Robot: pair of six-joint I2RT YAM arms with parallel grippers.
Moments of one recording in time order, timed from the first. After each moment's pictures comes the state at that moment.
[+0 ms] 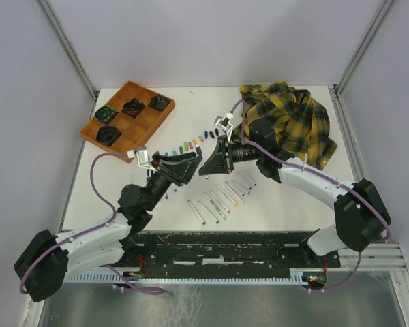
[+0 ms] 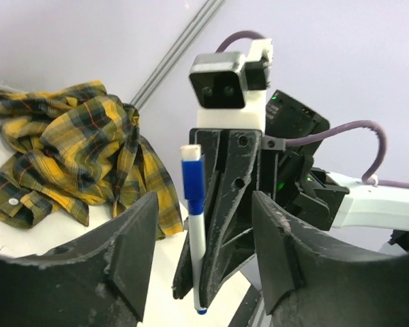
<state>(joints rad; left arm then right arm) -0.77 0.96 0.28 1.11 -0.07 -0.74 0.63 1.47 0.95 0.36 -1.02 0.56</state>
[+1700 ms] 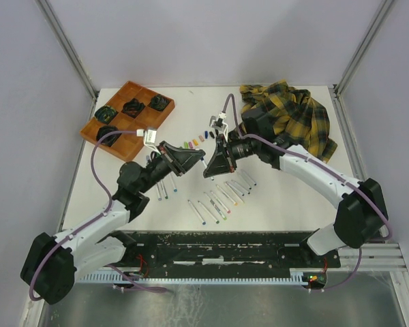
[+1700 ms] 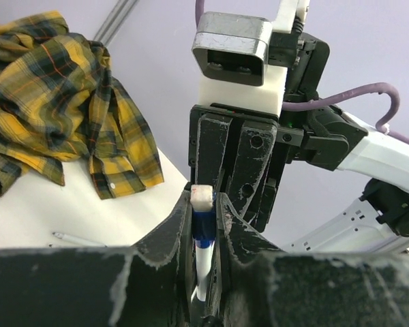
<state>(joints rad) -0.57 0.98 0.45 0.83 0.35 -0.87 0.63 1.49 1.18 -0.24 -1.08 0.14</state>
